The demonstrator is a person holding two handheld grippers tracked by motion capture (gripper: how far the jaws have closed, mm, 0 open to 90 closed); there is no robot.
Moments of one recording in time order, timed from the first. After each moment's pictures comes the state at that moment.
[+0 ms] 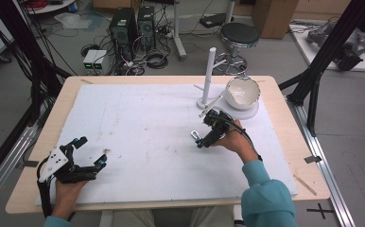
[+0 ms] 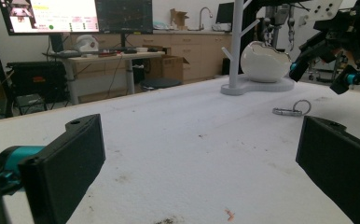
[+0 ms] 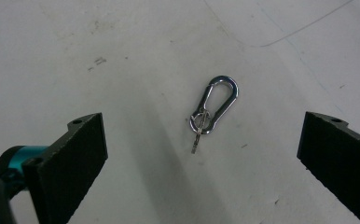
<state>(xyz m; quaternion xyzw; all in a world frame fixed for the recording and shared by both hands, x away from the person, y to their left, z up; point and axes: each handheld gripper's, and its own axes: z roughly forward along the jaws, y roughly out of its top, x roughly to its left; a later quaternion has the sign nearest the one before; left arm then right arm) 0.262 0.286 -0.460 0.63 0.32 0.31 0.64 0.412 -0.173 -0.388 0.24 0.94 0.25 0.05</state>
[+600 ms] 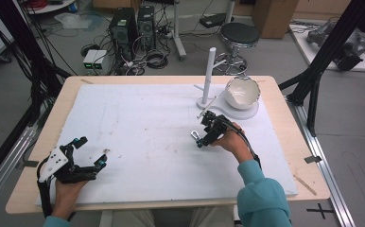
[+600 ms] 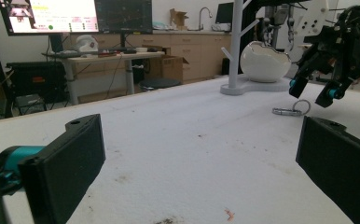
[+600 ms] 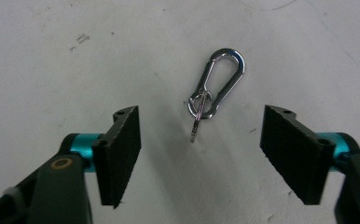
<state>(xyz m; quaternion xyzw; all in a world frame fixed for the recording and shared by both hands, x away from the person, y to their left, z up) 0.262 0.285 -0.460 0.63 0.32 0.31 0.64 0.421 -0.169 -0.401 0.26 0.94 0.20 0.02</state>
